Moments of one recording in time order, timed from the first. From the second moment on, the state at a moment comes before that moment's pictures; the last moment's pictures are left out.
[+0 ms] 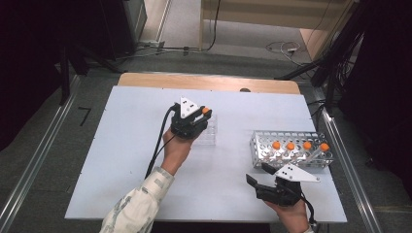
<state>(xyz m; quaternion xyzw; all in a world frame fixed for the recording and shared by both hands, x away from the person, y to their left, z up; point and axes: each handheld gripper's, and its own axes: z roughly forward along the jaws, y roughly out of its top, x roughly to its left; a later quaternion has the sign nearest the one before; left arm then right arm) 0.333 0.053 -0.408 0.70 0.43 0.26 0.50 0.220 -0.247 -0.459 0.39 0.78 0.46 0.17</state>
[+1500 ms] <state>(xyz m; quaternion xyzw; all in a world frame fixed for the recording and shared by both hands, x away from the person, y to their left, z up) 0.307 0.061 -0.425 0.70 0.44 0.23 0.51 0.223 -0.256 -0.461 0.41 0.77 0.45 0.19</state>
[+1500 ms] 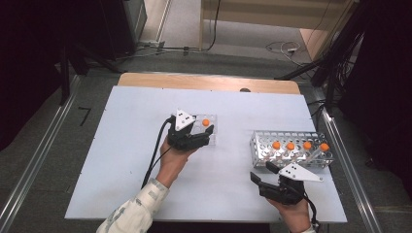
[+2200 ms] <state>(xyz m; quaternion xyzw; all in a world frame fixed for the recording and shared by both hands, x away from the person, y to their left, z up) 0.257 0.099 -0.448 0.70 0.44 0.22 0.51 0.222 -0.314 -0.453 0.47 0.71 0.45 0.24</state>
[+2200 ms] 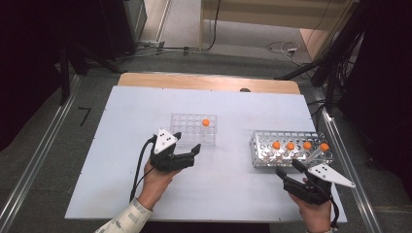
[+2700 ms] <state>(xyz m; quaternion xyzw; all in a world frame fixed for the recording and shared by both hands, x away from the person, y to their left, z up) 0.251 0.114 -0.455 0.70 0.46 0.23 0.50 0.226 -0.356 -0.453 0.53 0.66 0.43 0.30</state>
